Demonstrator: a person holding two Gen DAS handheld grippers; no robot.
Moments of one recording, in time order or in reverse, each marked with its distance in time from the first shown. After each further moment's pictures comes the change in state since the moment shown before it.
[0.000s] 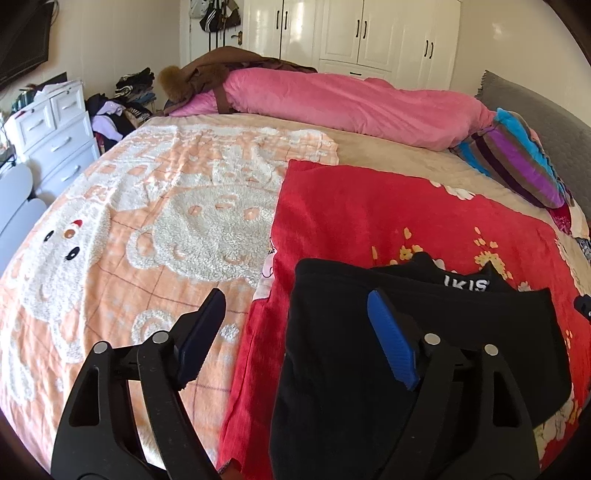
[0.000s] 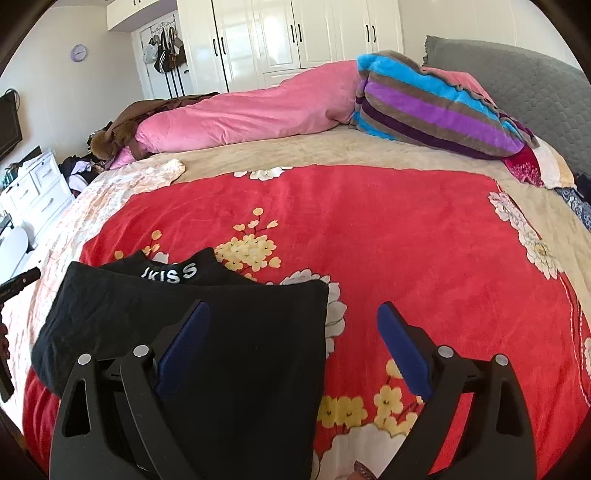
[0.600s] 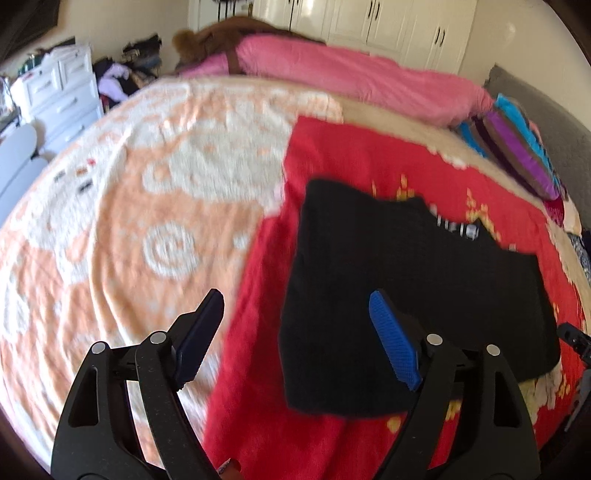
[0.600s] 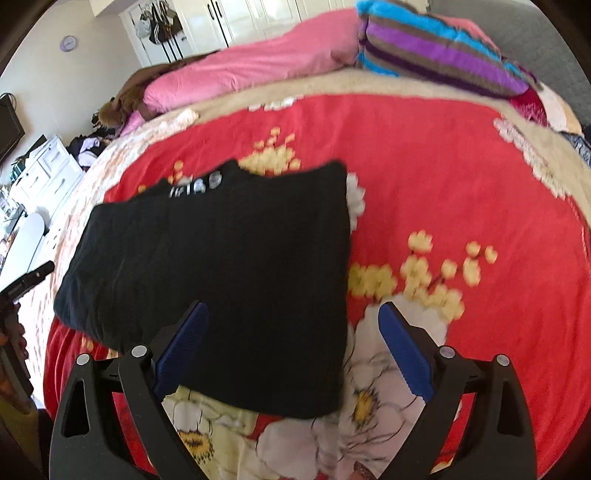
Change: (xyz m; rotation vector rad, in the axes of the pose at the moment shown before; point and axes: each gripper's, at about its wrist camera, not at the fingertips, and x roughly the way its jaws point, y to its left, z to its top) left arm -0.021 0.013 -0.061 -0.067 0.152 -0.024; right arm -0.018 0.013 -0.067 0.053 0.208 0.065
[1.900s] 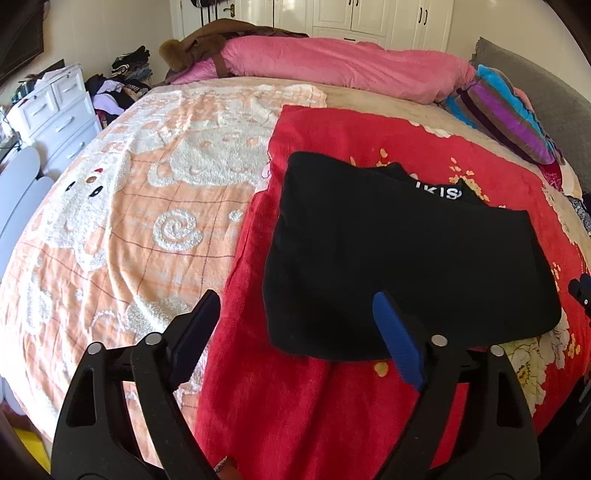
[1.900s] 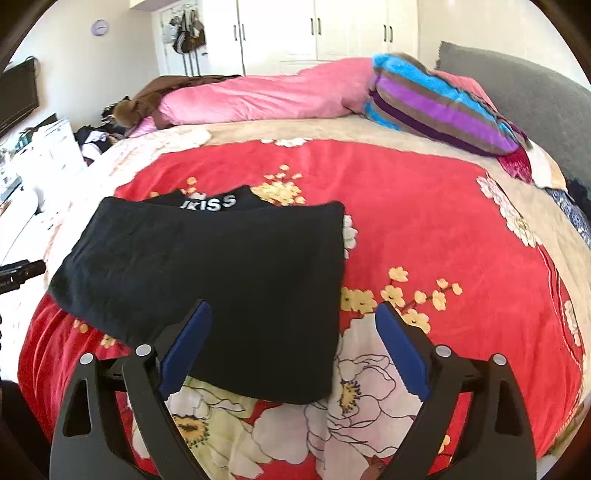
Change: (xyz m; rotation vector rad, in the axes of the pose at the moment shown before) left arm -0.047 -0.025 -0.026 0.099 -0.012 0.043; right arm -0.047 0.025 -0.015 -0.150 -0.174 -0.085
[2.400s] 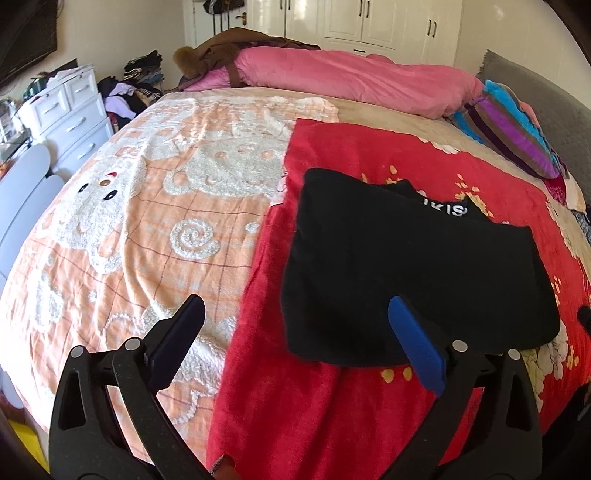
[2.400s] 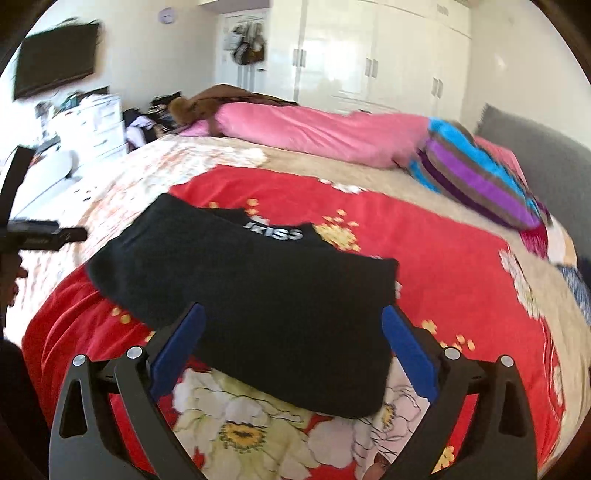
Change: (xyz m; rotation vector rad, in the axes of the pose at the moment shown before) left arm -0.007 0.014 0.005 -0.038 -0.034 0.021; right arm -0.035 0.078 0.004 -0.244 -0.128 0.054
